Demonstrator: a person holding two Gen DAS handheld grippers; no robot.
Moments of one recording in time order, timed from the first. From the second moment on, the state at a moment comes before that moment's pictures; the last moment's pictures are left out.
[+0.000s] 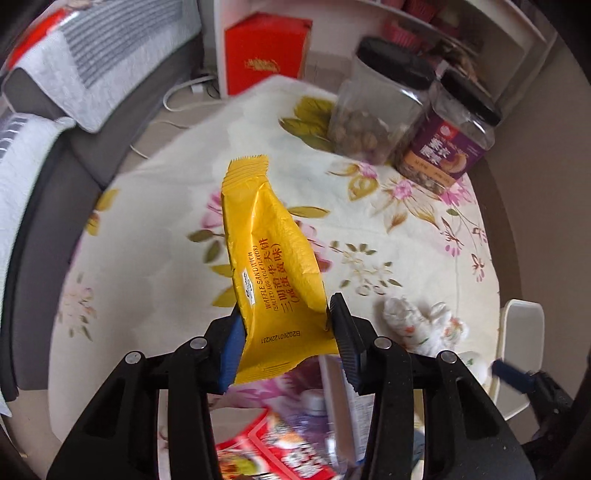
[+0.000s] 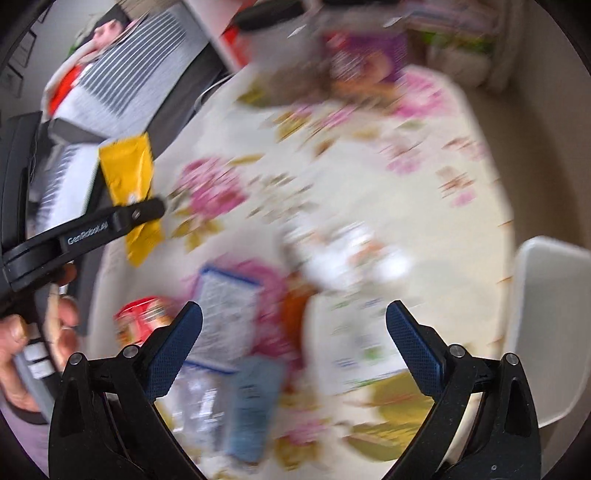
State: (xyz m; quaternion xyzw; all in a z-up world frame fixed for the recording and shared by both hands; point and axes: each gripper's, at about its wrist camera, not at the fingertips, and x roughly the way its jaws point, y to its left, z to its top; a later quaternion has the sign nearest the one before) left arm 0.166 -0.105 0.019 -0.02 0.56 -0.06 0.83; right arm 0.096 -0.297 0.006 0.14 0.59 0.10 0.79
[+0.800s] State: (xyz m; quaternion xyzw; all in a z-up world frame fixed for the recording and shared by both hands) left arm 0.164 -0.064 0.023 -0.05 0.55 -0.06 0.83; right arm 0.119 -0.233 -0.038 0.17 0.62 0.14 0.75
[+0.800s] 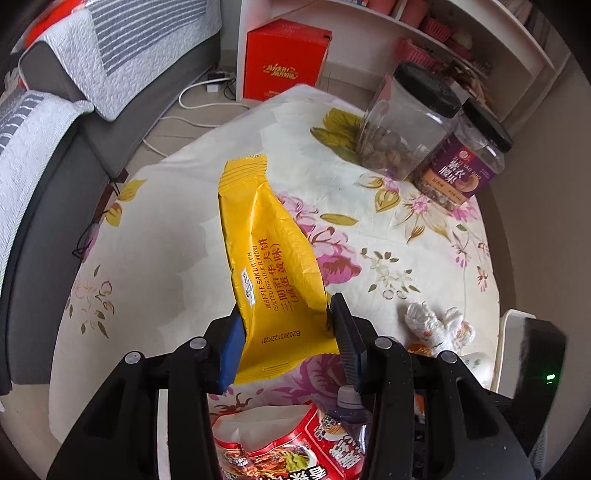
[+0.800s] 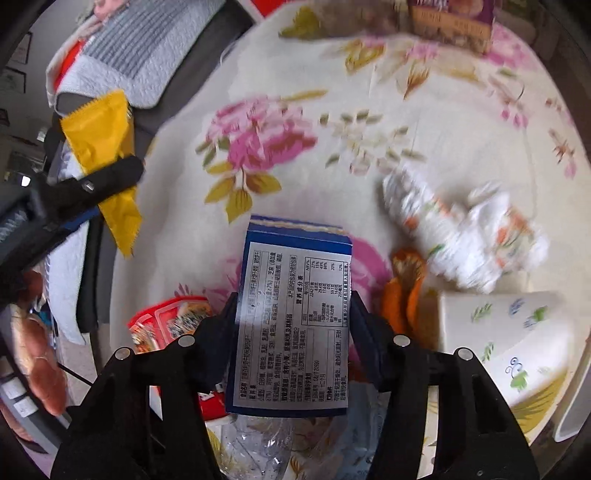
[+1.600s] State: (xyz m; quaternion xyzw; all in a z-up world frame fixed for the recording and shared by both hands) left arm 0.135 -0.126 0.078 0.00 0.40 -0.05 0.92; right arm 0.094 -0.314 0.067 0.12 0.38 -0.05 0.92
